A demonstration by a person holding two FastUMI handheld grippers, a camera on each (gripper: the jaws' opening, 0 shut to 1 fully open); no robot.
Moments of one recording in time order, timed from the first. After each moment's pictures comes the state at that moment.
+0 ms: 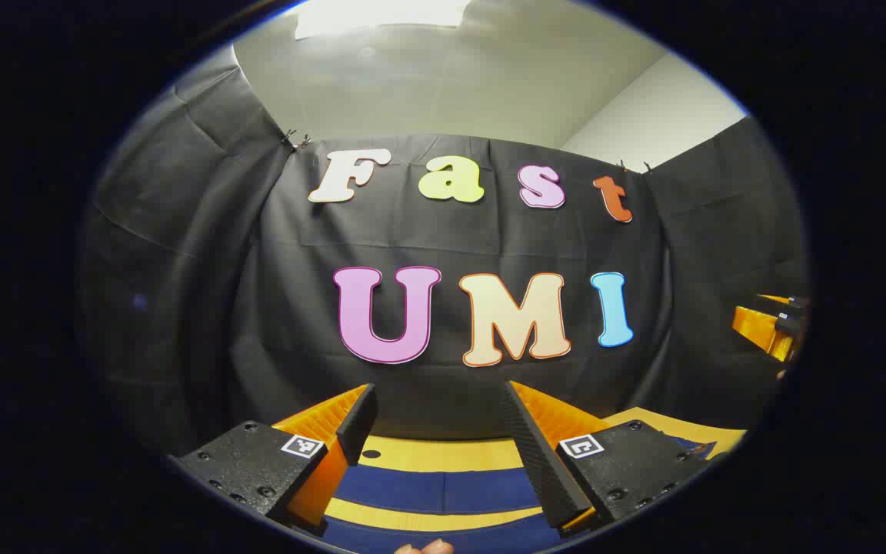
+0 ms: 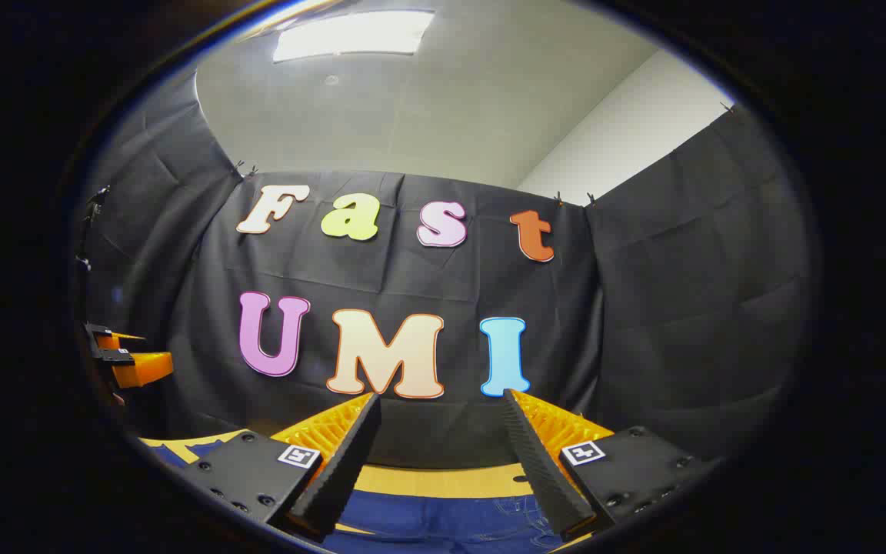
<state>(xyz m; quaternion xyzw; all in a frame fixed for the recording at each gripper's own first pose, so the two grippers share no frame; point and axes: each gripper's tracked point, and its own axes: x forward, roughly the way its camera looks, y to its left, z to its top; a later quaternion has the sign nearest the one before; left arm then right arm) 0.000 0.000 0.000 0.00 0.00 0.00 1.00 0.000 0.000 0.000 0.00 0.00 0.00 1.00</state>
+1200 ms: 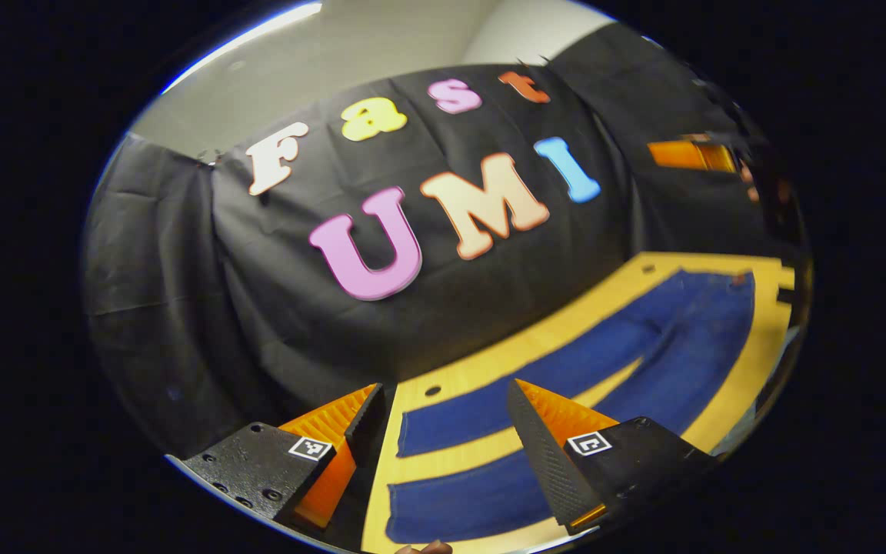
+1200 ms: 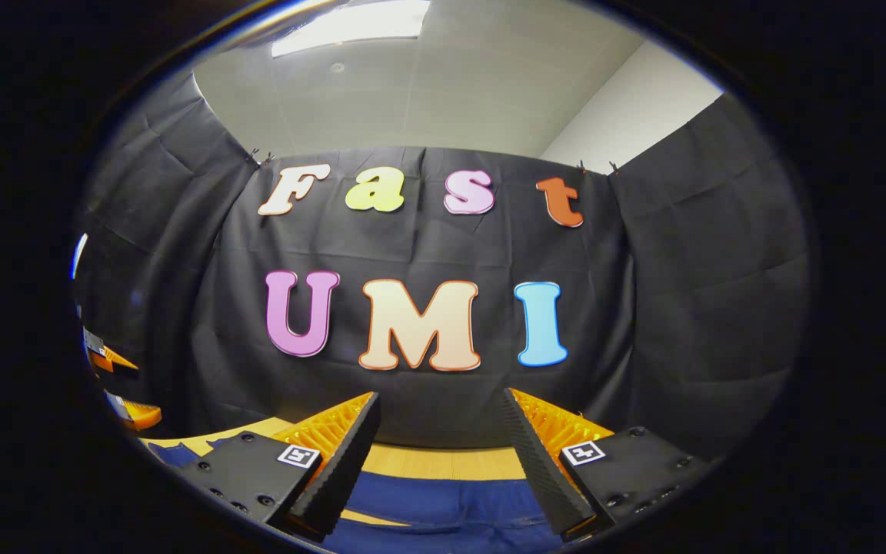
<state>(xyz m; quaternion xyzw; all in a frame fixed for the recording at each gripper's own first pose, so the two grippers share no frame) -0.079 0.071 -0.145 0.26 0.19 -0.06 0.95 0.000 0.053 -0.069 0.02 0.06 0.05 1.00</state>
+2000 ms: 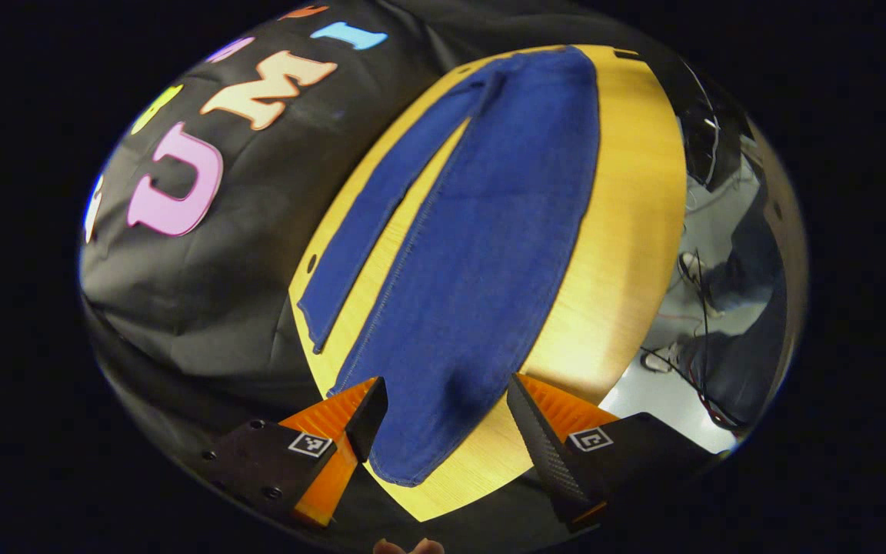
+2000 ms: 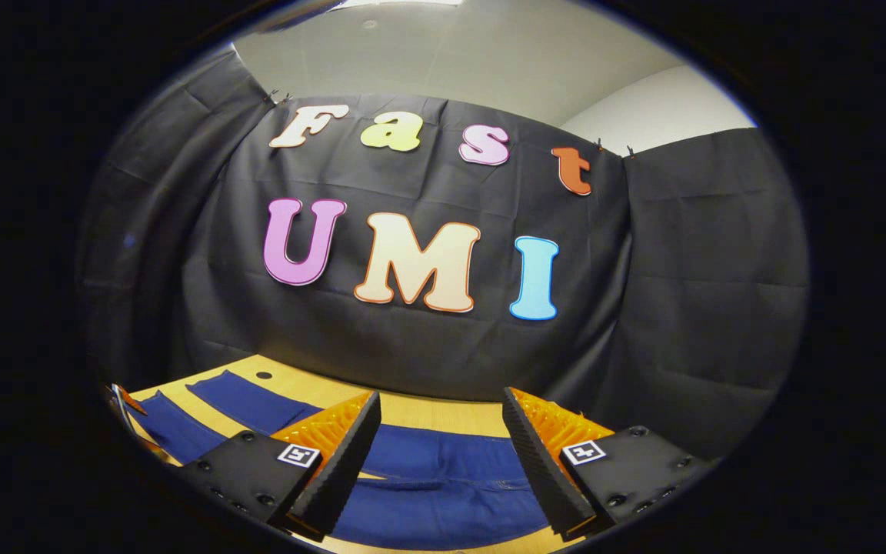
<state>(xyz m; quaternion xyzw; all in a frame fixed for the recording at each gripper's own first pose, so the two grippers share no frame) -0.181 0.138 -0.363 0.45 0.43 -0.26 0.74 -0.042 0.056 -0.128 -0.07 0.15 0.02 0.99</state>
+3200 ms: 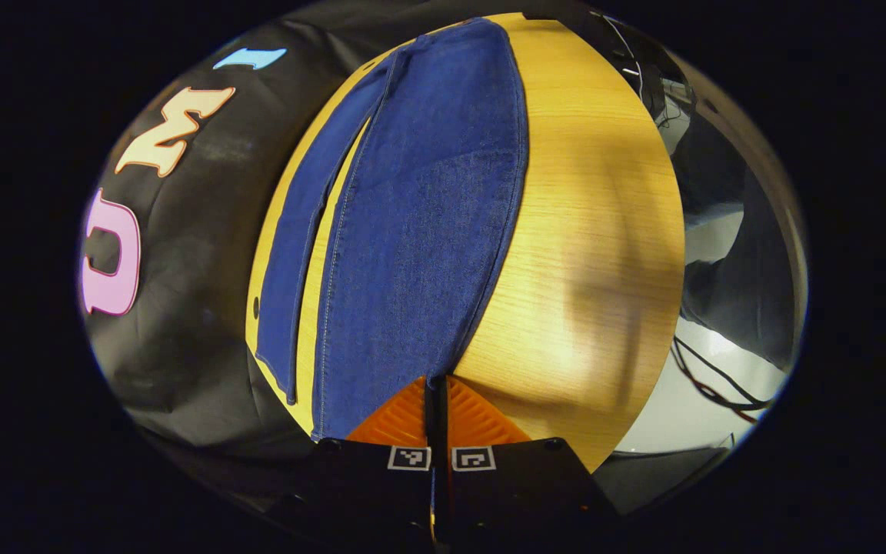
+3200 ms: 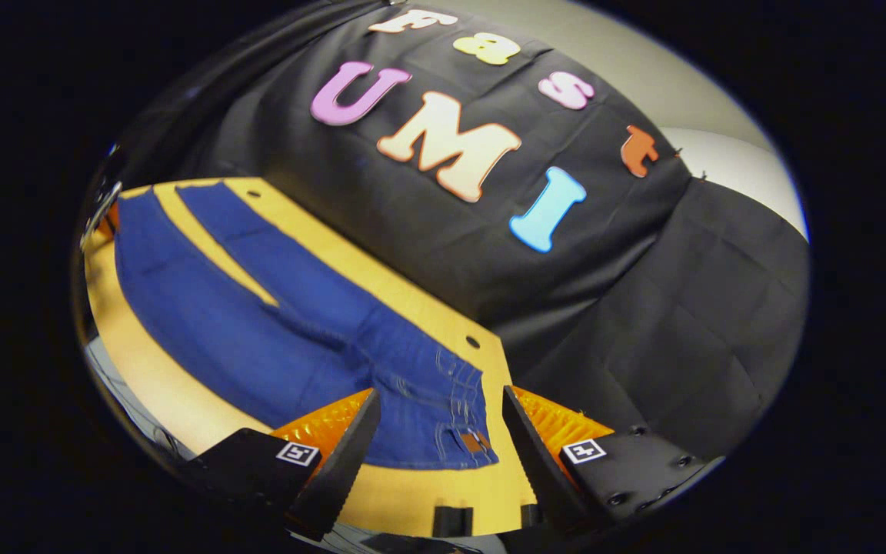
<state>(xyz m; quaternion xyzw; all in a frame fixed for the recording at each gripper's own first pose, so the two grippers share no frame) -0.155 0.130 -0.398 0.50 0.43 -0.37 0.65 -0.105 -0.102 -0.265 -0.34 0.32 0.08 0.88</state>
